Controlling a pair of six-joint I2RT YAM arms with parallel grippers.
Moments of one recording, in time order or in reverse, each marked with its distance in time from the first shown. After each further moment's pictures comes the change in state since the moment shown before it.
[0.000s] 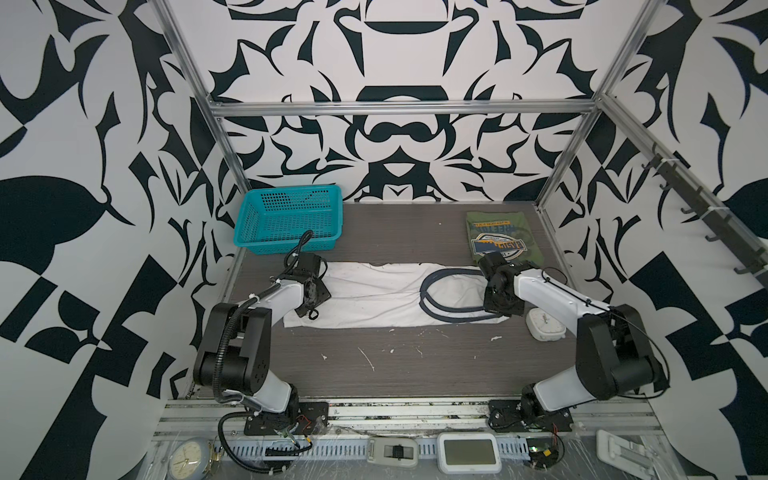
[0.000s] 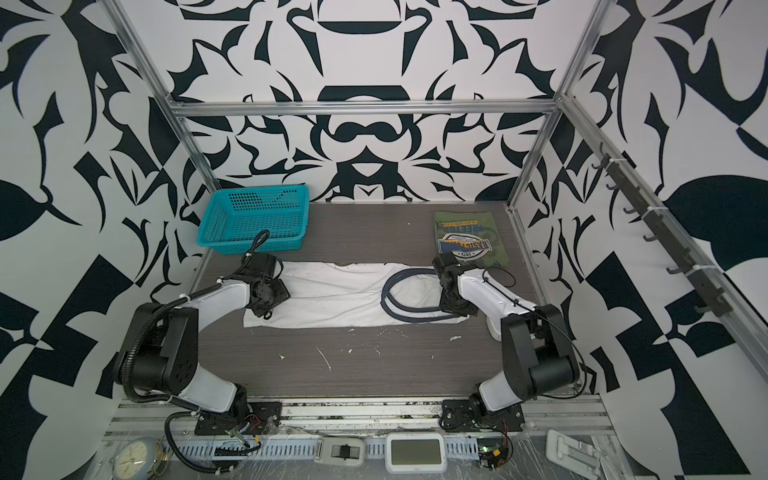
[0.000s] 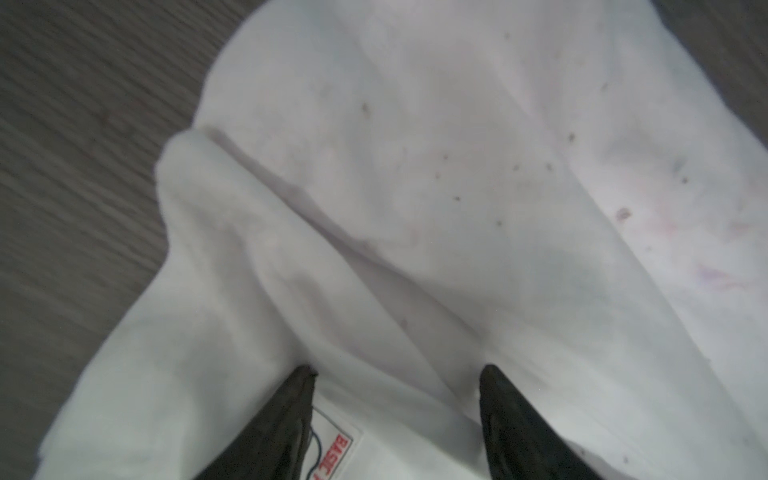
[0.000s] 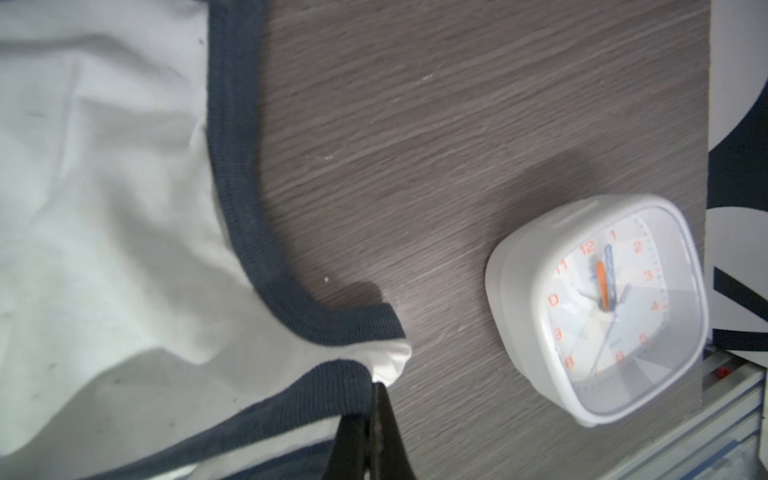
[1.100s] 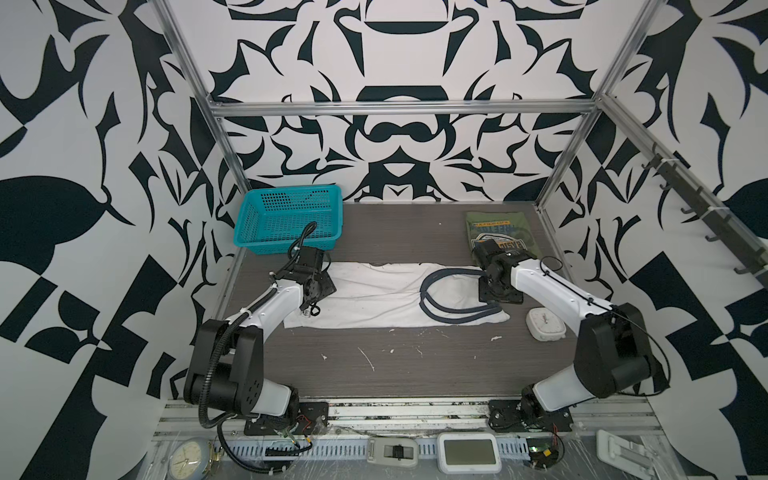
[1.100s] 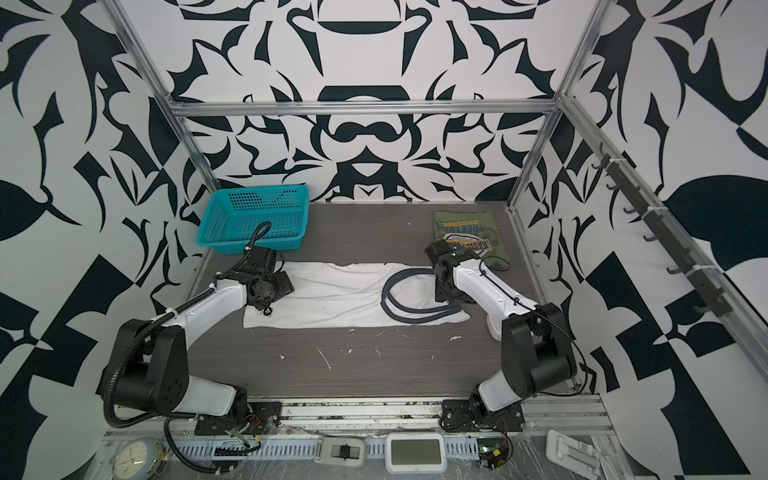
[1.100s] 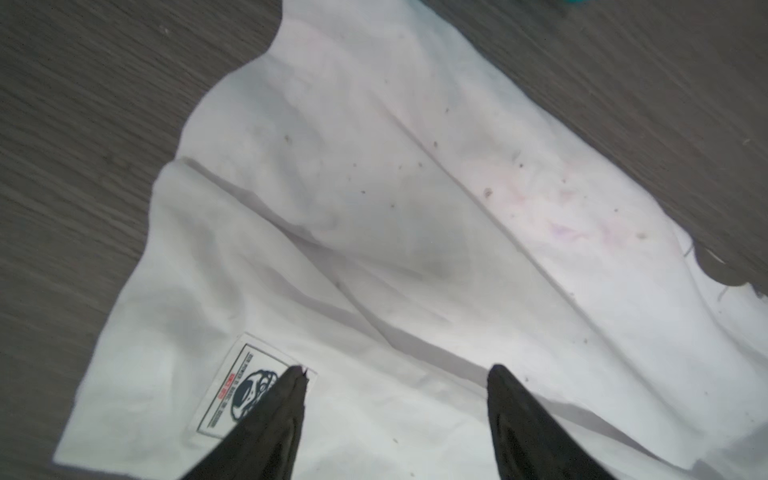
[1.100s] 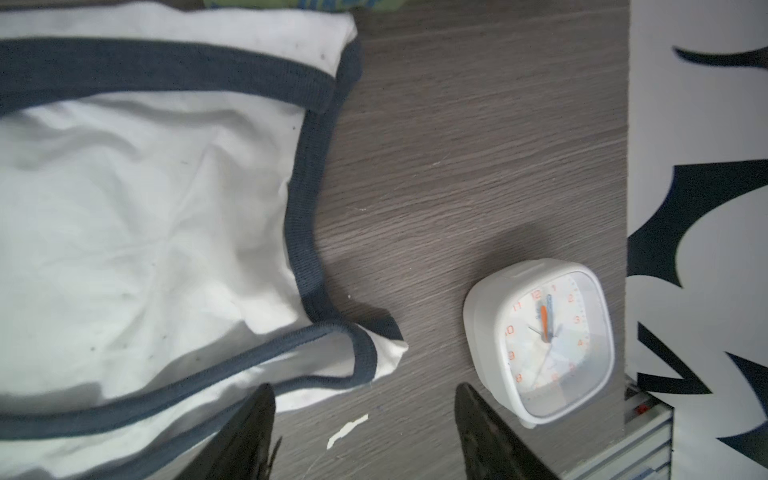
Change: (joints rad) left arm -0.061 -0.094 0.061 -0.086 0.018 0.030; right arm 0.034 0.005 0.116 -0.061 0.035 -0.079
